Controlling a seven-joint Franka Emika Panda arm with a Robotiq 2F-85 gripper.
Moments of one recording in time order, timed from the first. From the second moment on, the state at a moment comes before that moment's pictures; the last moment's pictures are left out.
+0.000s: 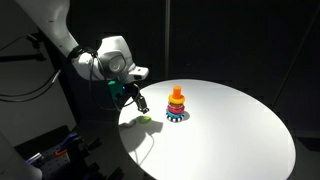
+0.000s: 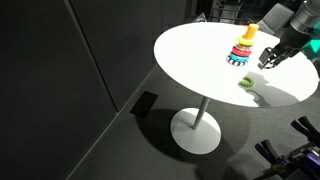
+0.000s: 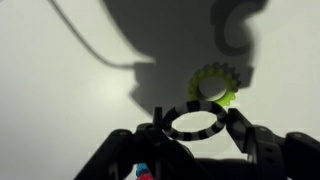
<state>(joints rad) 0.00 0.08 -0.09 -2.59 -0.48 2.84 0.60</state>
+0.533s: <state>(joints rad) 0.00 0.15 -0.10 -2.58 -0.54 2.84 0.66</state>
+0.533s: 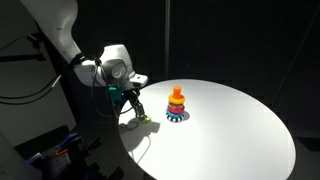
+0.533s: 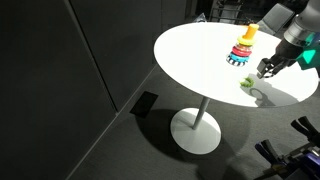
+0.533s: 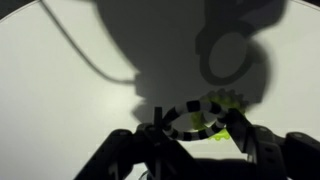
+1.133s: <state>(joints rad) 0.00 0.19 -0.11 -2.56 -0.55 2.84 0.68</state>
